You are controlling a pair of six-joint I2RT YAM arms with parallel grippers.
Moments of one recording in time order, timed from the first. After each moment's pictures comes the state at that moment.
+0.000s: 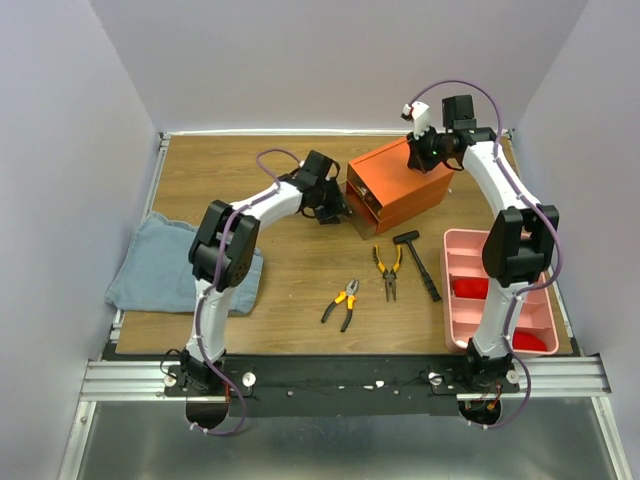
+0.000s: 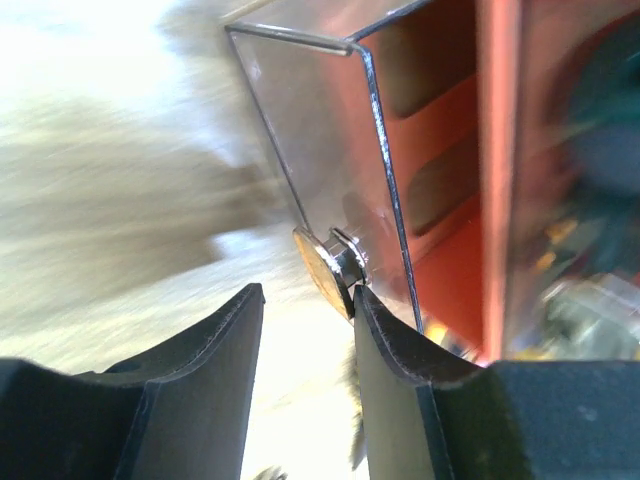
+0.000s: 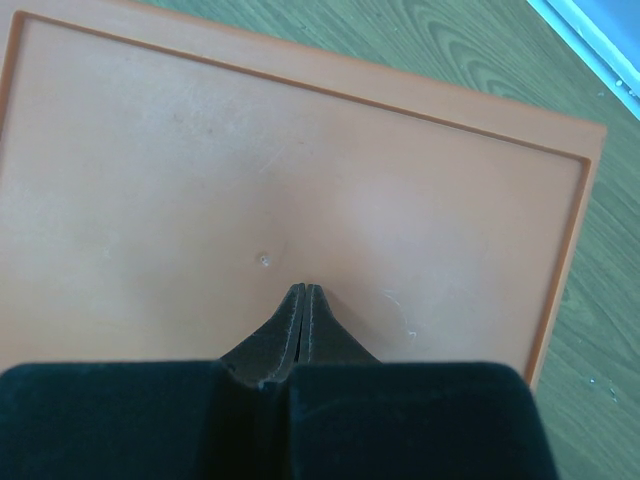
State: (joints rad) left arm -0.52 2.16 1.64 -0.38 0.23 -0.89; right arm 0.12 2.02 1.84 -0.69 -0.41 -0.52
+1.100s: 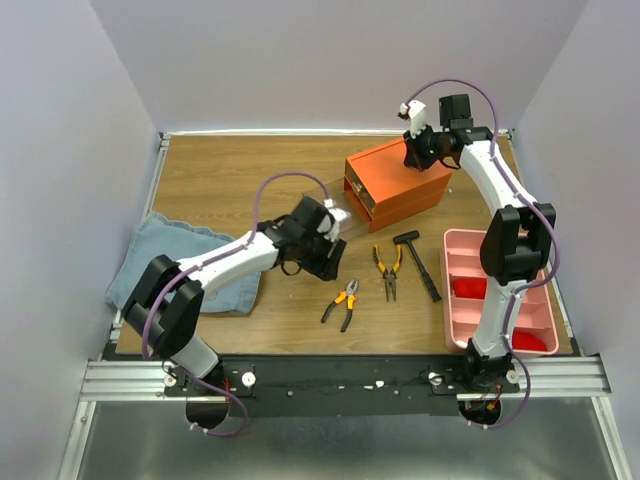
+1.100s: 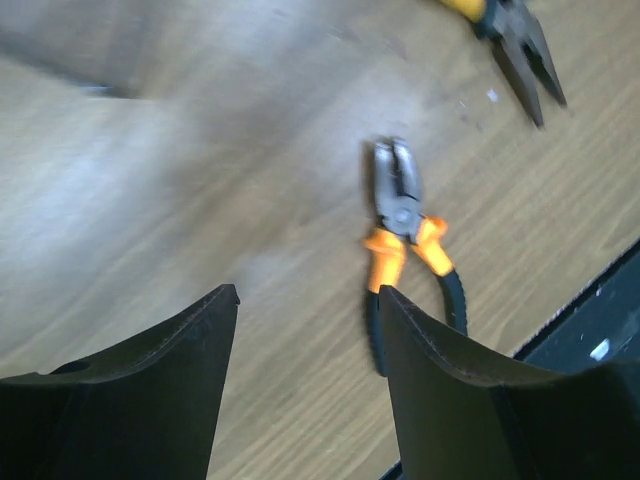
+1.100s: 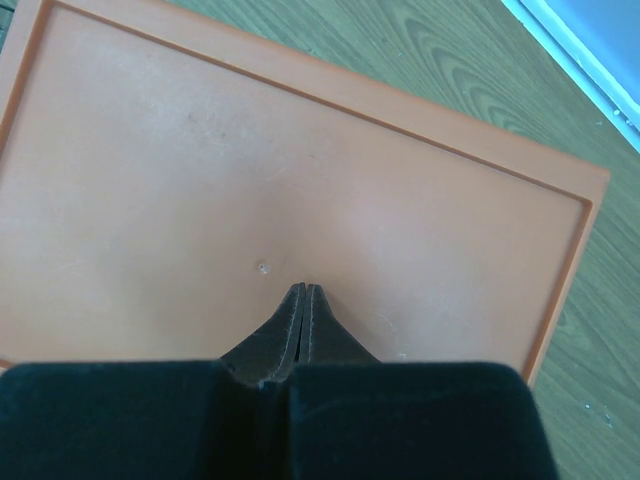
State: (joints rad) left arm -0.68 1.55 1.04 -0.44 0.26 -0.16; right arm 0.13 2.04 1.86 -0.67 -0.43 -0.53
